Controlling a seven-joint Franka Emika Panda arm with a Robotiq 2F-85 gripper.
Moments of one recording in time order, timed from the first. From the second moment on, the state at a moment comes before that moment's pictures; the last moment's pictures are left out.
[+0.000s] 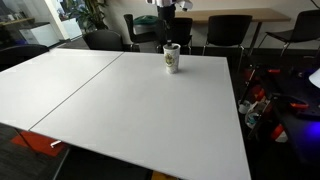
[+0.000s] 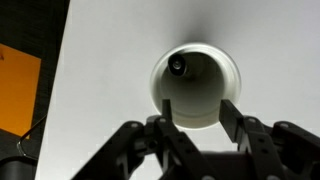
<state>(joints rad) -0.18 0.49 -0.05 -1.90 -0.17 2.41 -0.43</state>
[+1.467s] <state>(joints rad) -0.19 0.50 -0.05 -1.91 -0.17 2.41 -0.43</state>
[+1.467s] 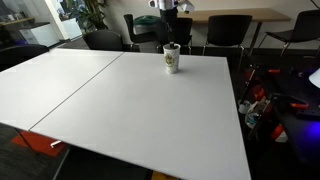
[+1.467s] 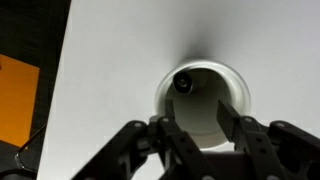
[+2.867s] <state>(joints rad) -0.20 0.52 -0.05 -1.93 -0.17 2.41 -0.43</state>
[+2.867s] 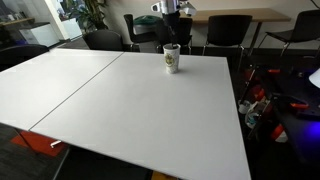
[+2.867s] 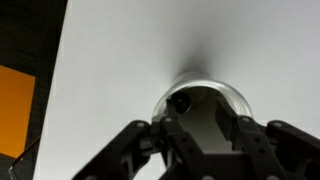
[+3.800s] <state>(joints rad) -0.20 0.52 -0.05 -1.92 -0.17 2.41 -0.42</state>
